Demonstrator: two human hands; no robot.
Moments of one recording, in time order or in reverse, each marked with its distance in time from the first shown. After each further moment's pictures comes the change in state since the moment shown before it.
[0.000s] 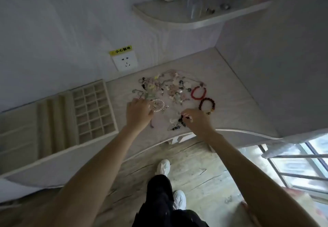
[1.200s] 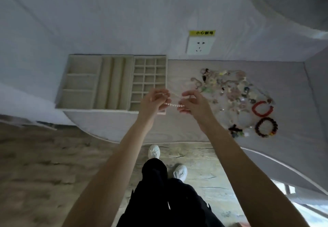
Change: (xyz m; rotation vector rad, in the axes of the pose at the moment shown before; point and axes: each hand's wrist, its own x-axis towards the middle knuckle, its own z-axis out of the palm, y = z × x) left_hand -0.073 -0.070 -0.064 -1.540 0.214 -0.646; right_hand 0.043 -0.167 0.061 0.879 -0.337 0.215
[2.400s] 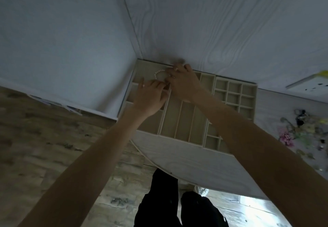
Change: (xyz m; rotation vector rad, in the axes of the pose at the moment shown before) left_hand 0.129 0.026 -0.279 1.541 0.149 0.430; right_hand 0.199 -0.023 0.294 -1.912 -0.474 -0.920
